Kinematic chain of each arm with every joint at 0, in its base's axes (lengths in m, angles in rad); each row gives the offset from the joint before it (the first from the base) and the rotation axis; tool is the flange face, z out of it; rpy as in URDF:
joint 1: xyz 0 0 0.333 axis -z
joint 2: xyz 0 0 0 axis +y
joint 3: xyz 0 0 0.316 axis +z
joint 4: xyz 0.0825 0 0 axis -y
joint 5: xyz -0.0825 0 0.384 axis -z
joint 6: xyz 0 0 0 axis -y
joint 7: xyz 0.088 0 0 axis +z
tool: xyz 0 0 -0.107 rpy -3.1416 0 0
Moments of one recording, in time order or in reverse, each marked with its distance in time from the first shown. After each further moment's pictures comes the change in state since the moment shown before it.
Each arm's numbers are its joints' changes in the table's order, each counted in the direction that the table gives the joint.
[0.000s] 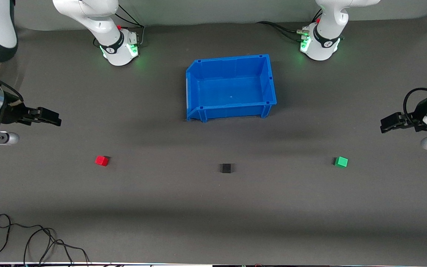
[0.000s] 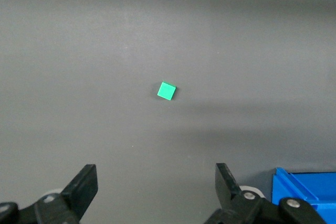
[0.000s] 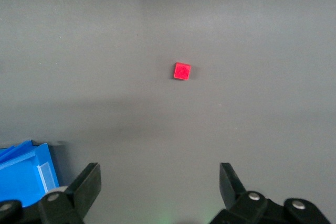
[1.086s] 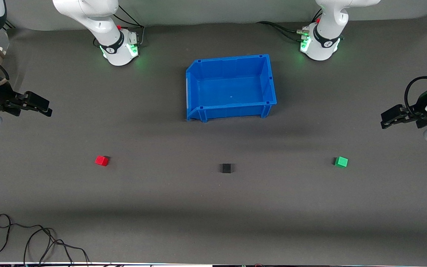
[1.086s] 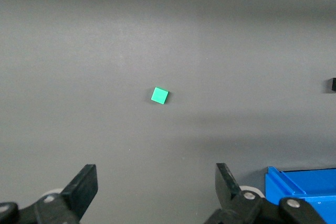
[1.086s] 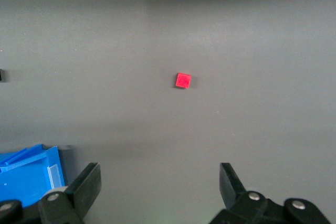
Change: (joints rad) left arm 0.025 -0.049 -0.011 0.011 0.003 -0.010 -0.003; right arm -0.001 -0.104 0.007 0.001 0.000 0.000 0.000
